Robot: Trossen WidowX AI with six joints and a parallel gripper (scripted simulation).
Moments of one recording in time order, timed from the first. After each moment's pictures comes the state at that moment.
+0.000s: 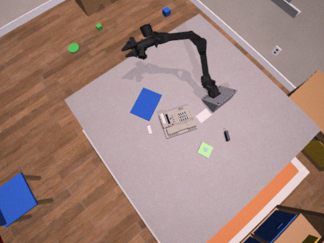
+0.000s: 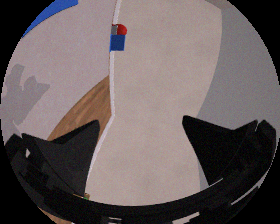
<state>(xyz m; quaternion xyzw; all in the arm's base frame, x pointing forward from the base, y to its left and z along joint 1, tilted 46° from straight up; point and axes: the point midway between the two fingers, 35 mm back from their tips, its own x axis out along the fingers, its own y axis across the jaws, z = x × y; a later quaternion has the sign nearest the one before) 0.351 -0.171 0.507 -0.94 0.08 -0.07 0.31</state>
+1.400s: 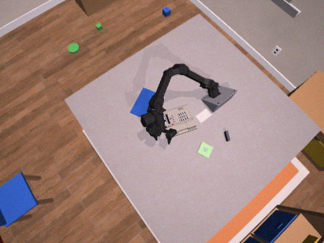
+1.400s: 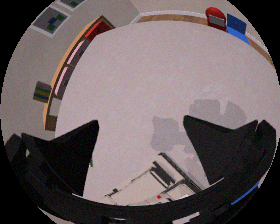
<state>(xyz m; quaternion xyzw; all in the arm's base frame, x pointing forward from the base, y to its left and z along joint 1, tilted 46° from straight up) 0.466 0.129 0.032 -0.26 0.56 0.16 0.77</state>
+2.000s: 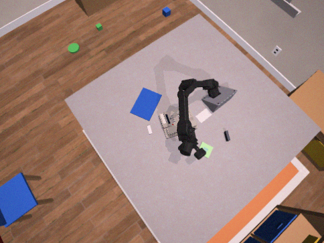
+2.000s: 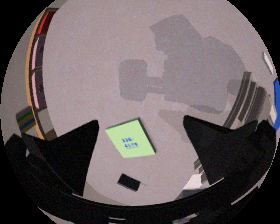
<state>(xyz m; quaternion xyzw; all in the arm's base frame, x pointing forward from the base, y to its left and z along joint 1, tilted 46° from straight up) 0.346 0.203 -0.106 -0.19 0.68 -0.12 0.70</state>
